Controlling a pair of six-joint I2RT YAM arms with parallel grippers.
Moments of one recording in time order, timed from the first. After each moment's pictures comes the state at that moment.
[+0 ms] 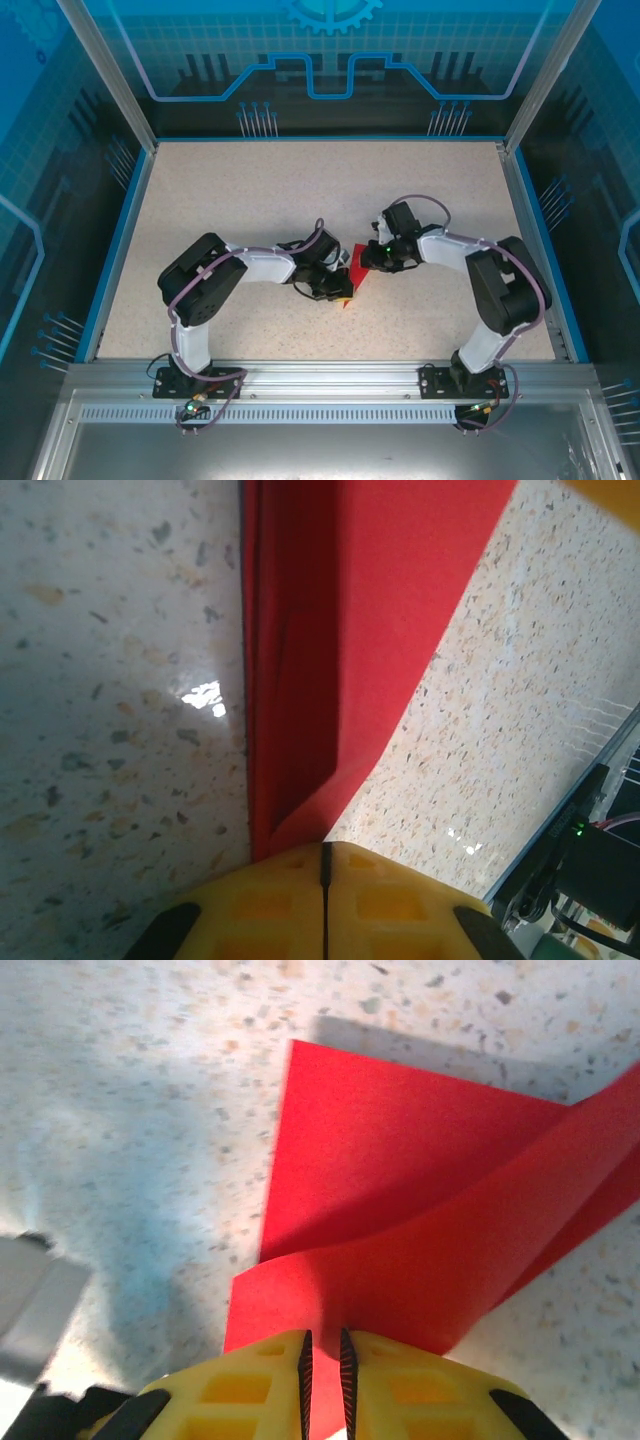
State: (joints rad) left arm -0.73 1.90 0.98 -0.12 0.58 -0.84; right arm 0.40 1.67 0.87 -0.33 -0.41 0.49
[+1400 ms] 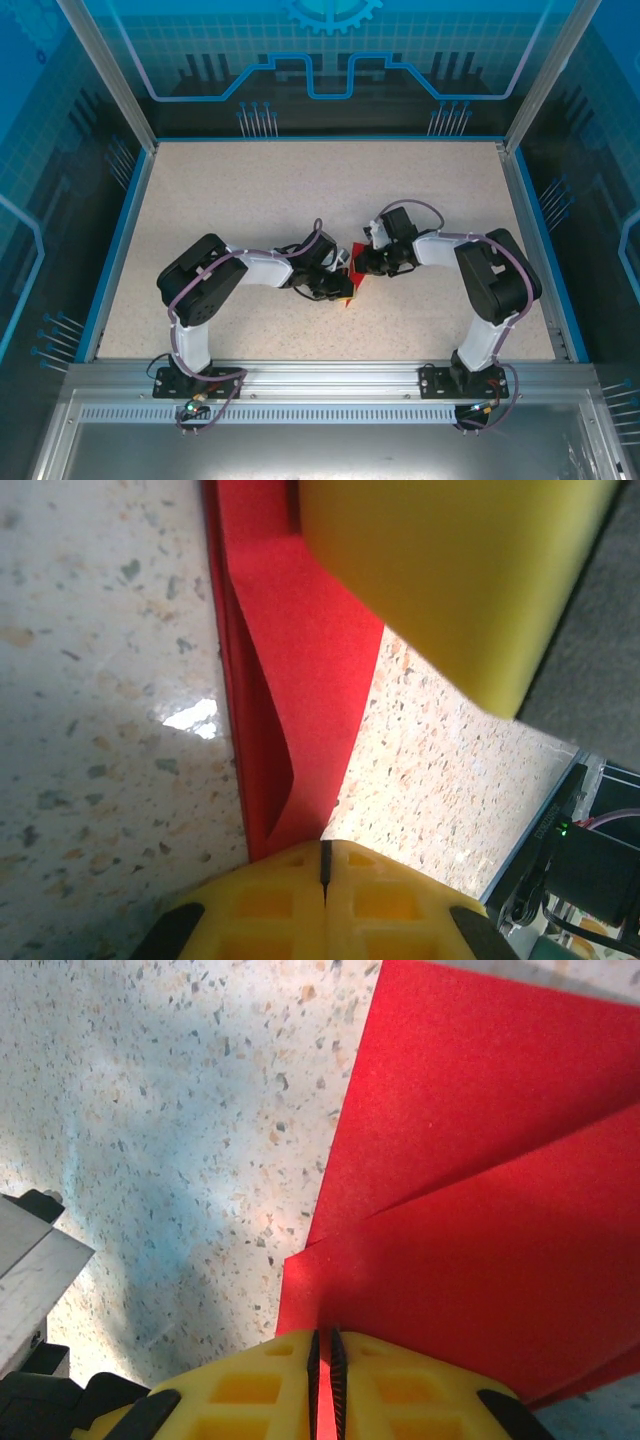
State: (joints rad) left arm -0.73 1.90 0.92 0.01 0.59 -0.85; right arm 0.39 1.78 0.86 -0.21 -0.53 0.40
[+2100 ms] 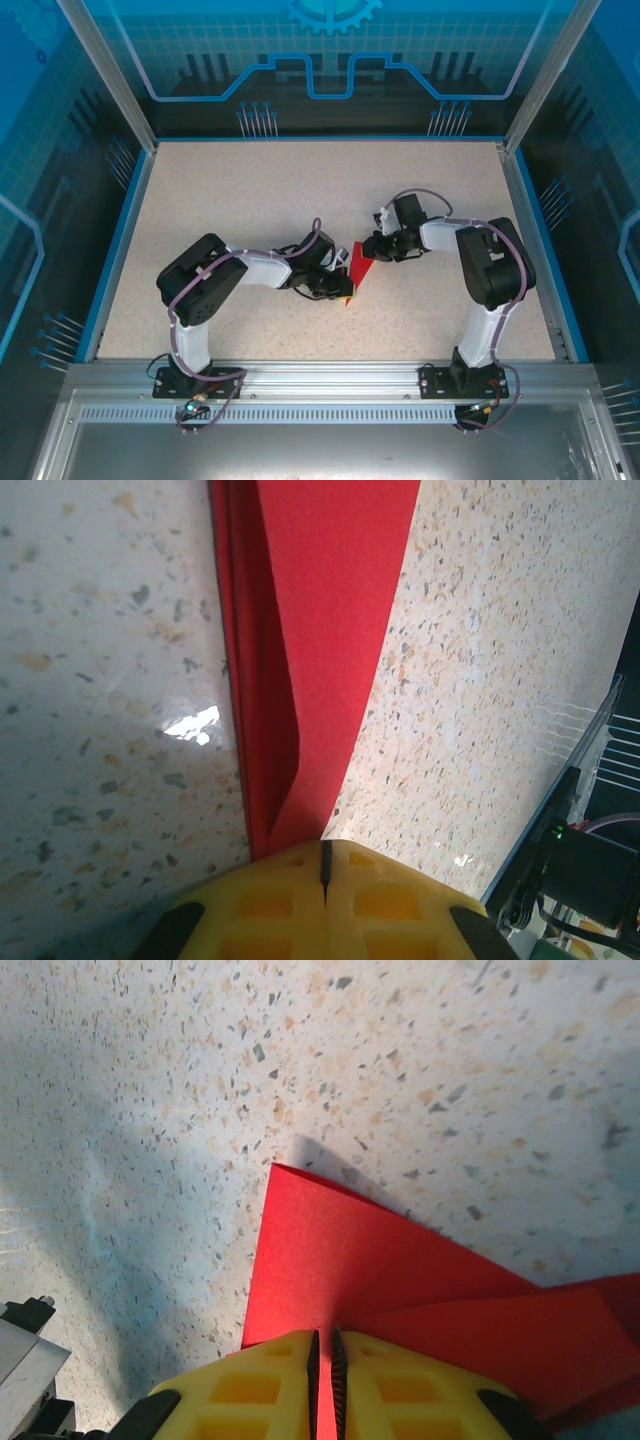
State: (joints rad) left arm -0.72 1.90 0.90 0.05 0.59 -0.85; right arm 0.27 1.87 0.97 -0.24 -0.60 0.34
